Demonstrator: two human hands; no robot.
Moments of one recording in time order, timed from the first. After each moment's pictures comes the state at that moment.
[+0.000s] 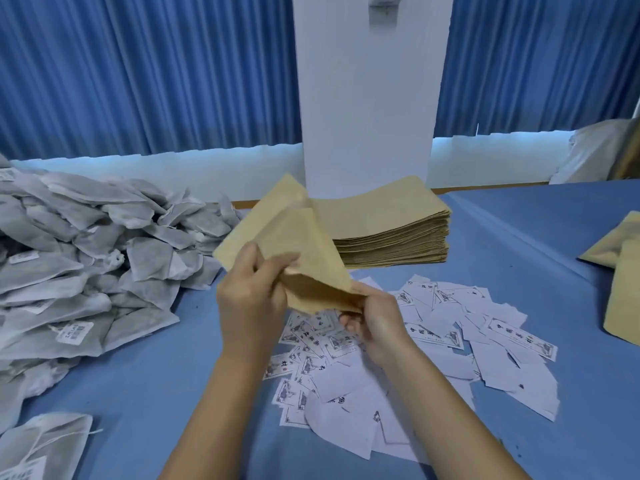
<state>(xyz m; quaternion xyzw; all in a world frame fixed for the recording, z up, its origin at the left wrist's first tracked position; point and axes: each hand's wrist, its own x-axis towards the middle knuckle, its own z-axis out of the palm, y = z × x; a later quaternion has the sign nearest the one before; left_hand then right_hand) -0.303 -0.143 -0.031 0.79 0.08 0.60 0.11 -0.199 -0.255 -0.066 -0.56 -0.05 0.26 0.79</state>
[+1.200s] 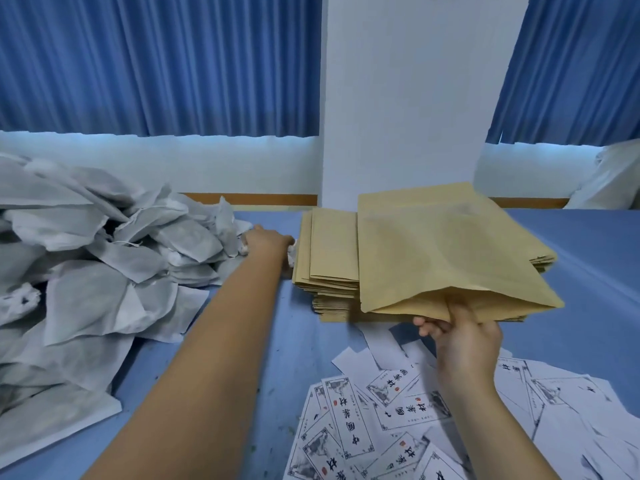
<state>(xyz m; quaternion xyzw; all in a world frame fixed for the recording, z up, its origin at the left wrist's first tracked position) -0.049 0.079 -0.047 0.94 0.28 -0.10 -0.17 -0.065 -0.202 -0.088 -0.49 -0.04 -0.02 0.87</state>
